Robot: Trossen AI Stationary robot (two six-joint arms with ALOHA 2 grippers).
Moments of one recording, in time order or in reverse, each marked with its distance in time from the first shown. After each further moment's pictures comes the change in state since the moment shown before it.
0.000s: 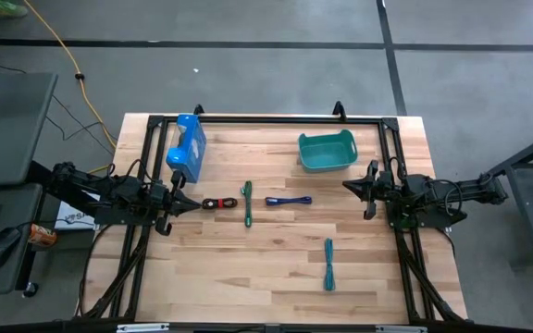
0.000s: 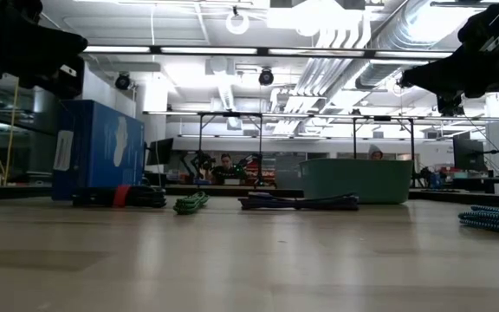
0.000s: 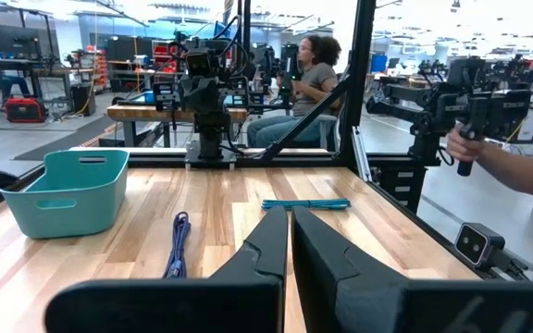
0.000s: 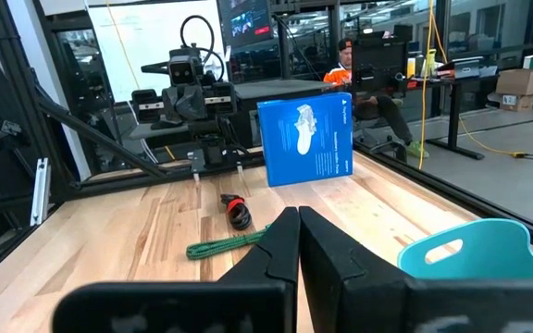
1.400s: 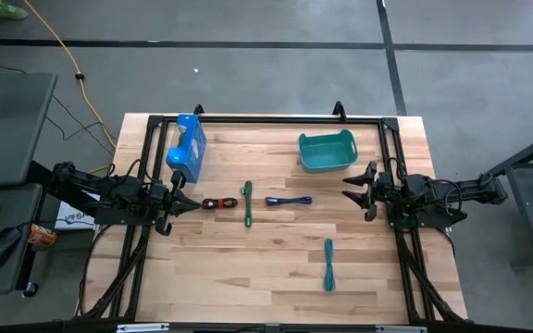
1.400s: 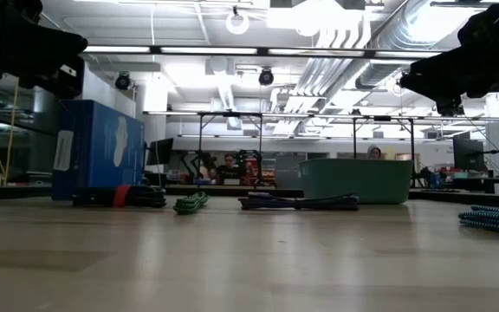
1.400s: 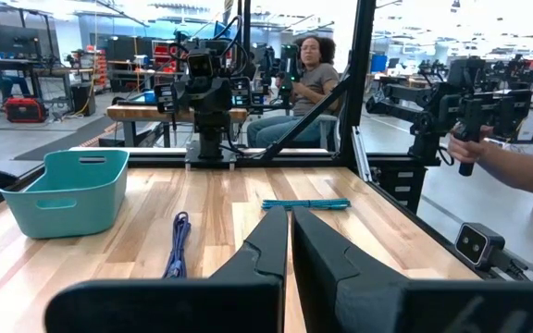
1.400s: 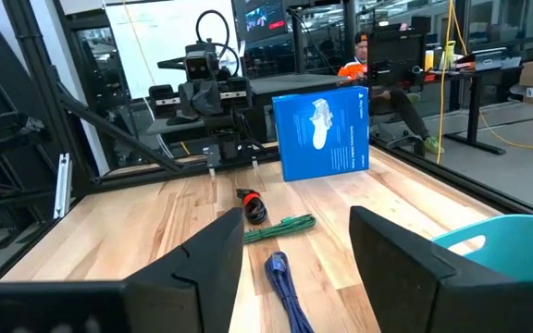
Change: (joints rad) left arm 0.000 0.000 0.000 0.000 0.000 0.000; right arm 0.000 0.000 0.000 -0.006 -0.045 0.019
